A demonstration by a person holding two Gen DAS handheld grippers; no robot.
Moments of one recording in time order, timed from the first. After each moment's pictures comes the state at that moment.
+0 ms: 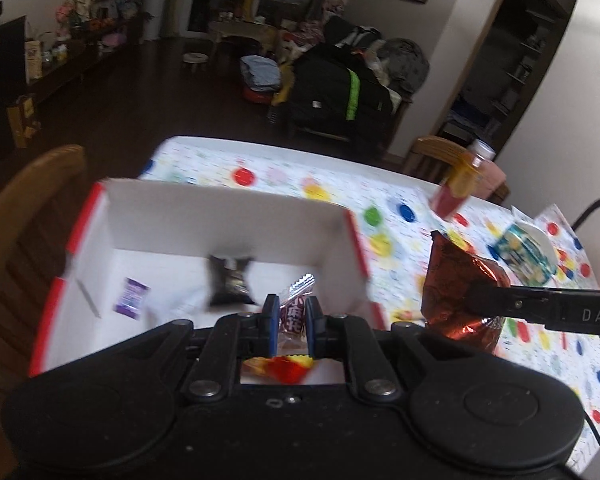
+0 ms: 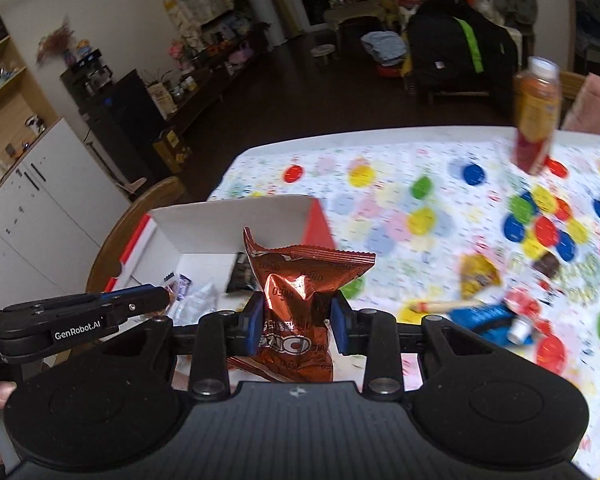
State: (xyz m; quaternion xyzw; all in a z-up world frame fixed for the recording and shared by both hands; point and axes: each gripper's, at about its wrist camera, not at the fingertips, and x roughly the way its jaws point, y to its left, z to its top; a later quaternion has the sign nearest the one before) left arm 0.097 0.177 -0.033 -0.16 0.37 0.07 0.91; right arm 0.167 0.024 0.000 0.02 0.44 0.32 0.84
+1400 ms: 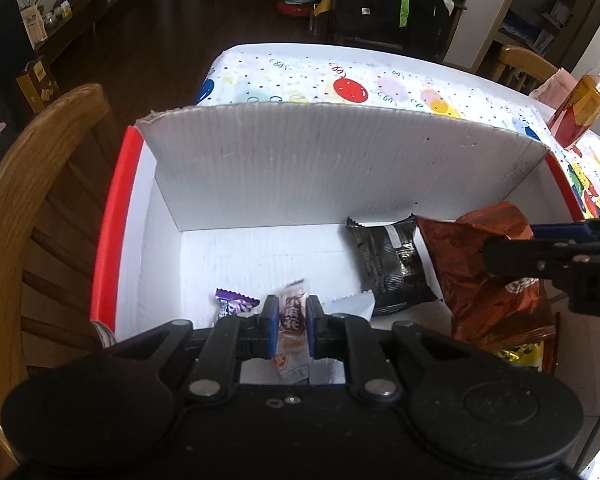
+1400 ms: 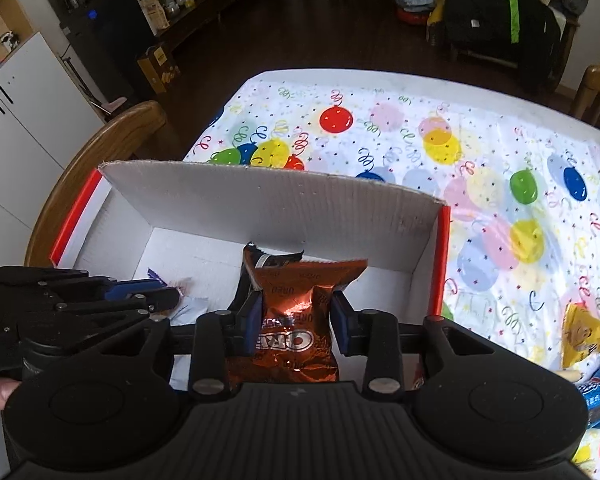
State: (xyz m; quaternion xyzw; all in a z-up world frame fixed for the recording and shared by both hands) left arm 0.180 0.272 -0.131 -0.10 0.51 0.10 0.85; right arm 0.237 0.183 -0.084 -0.09 0.51 0.31 0.80
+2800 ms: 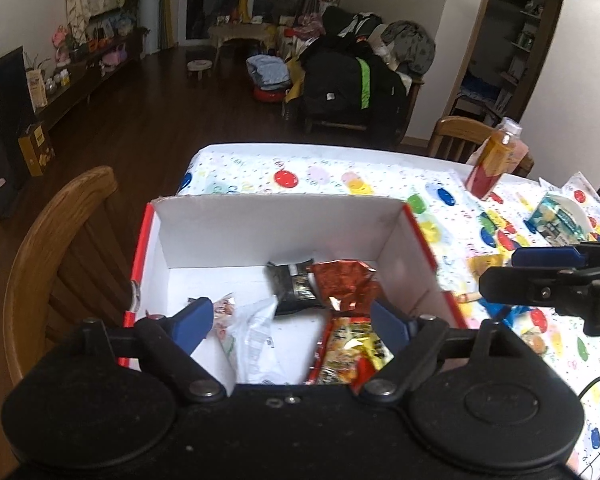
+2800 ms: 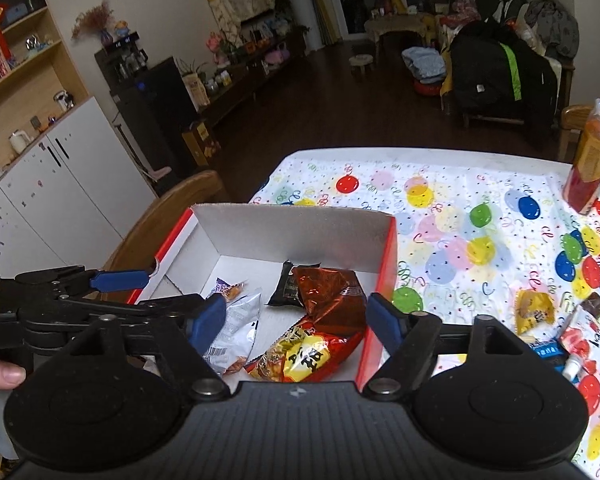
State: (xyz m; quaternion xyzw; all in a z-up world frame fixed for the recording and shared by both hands) left arm 0.094 0.207 -0.034 -0.09 0.39 0.08 0.91; right arm 0.149 0.073 0.003 -0.01 0.41 0.36 0.84
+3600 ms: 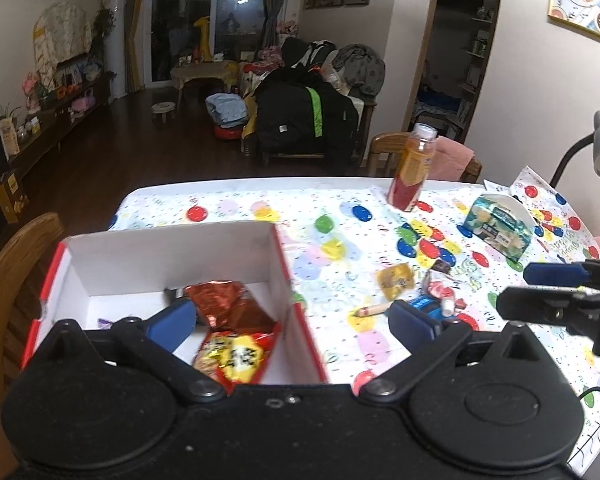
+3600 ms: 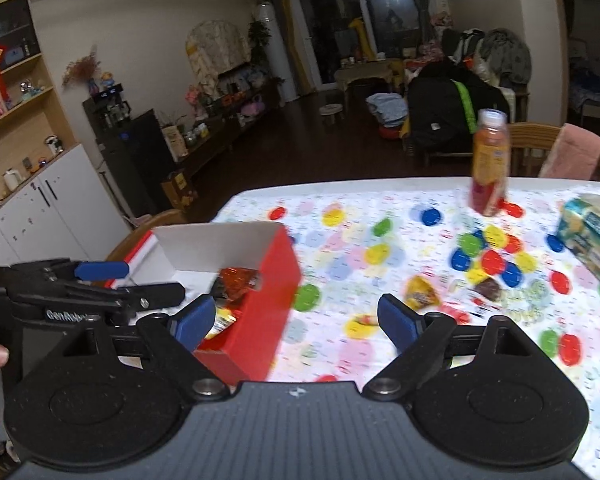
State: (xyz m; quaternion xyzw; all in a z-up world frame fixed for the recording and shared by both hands) left arm 0.090 0.076 -0.013 -0.06 0.34 0.04 0.94; right arm 0.125 -0.084 0.008 0.02 0.34 0.33 0.88
